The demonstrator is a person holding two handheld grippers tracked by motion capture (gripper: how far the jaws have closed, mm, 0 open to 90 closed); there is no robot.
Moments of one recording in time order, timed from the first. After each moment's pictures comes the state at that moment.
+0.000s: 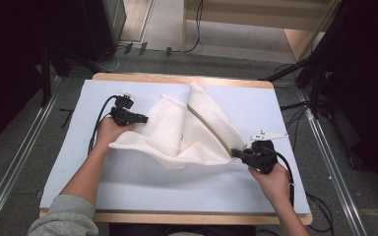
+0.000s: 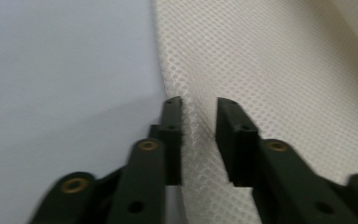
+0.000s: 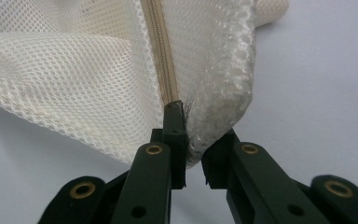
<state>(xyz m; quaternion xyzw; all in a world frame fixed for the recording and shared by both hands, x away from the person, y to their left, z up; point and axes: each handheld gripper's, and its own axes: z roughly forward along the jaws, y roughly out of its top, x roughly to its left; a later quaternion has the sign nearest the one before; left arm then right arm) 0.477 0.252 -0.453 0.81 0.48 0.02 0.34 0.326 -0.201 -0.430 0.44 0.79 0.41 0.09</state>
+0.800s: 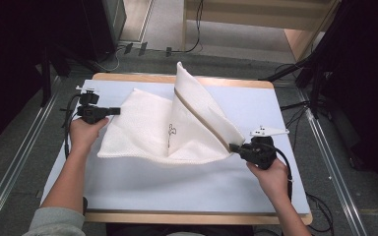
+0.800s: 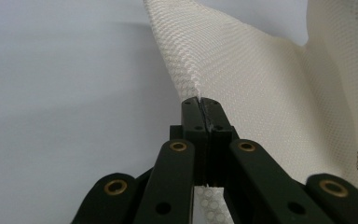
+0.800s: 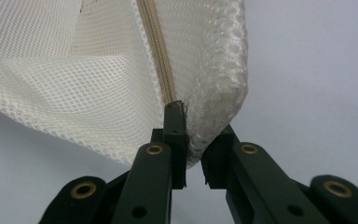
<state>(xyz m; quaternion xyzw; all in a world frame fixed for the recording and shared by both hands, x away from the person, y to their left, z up) 0.443 0.341 -0.414 0.72 0.56 0.07 0.41 0.333 -0.196 -0.418 0.42 0.79 0.43 0.09</state>
